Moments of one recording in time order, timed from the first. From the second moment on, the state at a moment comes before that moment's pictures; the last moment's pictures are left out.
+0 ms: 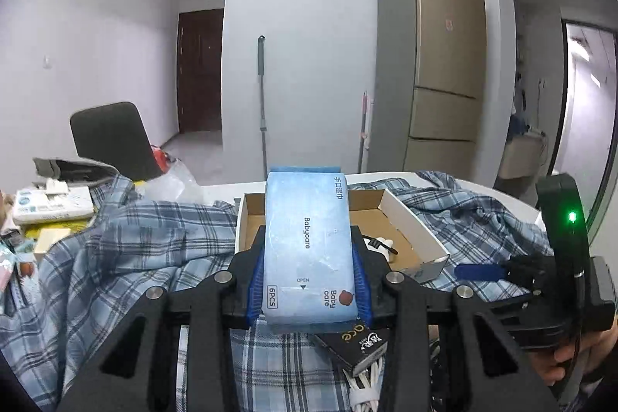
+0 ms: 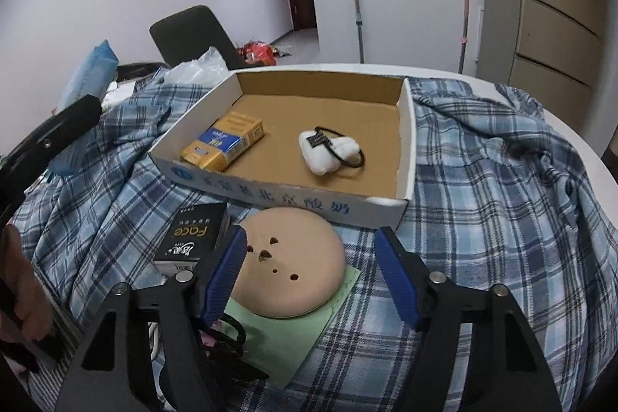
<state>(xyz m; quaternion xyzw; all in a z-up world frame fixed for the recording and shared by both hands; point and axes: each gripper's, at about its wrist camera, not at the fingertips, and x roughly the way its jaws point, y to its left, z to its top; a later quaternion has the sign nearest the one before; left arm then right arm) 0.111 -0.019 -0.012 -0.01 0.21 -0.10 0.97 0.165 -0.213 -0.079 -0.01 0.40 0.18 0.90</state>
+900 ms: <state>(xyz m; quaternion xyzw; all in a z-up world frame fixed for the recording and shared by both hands) 0.108 -0.011 -0.022 -0.01 0.21 -0.10 0.97 0.180 -0.184 -0.109 -0.05 0.47 0.20 0.86</state>
